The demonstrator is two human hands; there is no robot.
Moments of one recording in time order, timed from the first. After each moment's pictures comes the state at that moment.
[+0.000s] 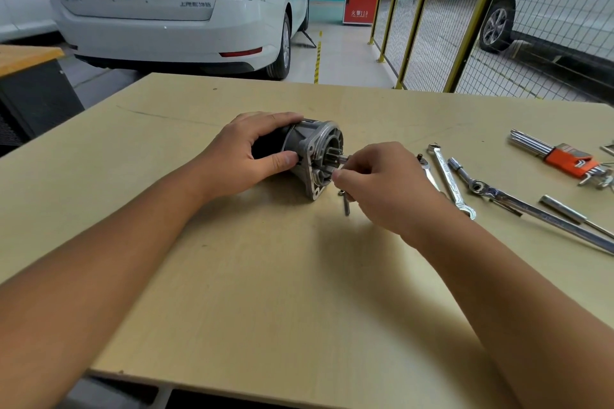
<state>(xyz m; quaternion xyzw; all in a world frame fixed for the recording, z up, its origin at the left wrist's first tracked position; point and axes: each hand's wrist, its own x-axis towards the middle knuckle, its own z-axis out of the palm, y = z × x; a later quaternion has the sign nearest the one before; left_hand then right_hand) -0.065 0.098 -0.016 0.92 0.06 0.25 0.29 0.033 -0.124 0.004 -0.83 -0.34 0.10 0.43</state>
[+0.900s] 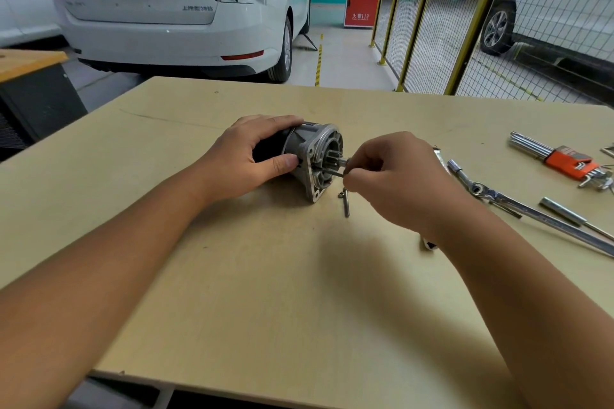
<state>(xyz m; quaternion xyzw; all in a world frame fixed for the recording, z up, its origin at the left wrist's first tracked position) -0.063 0.102 -0.021 0.92 0.06 0.25 0.28 0.037 -0.137 0.022 -0.84 -0.39 0.05 0.38</state>
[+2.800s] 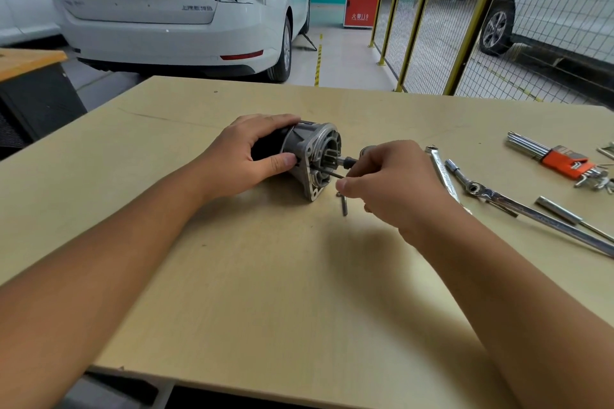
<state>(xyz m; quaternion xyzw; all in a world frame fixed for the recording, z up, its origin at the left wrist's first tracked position) -0.064 0.101 -0.019 0.93 0.06 0.24 0.28 0.036 -0.131 0.008 -0.84 -0.28 0.09 0.46</state>
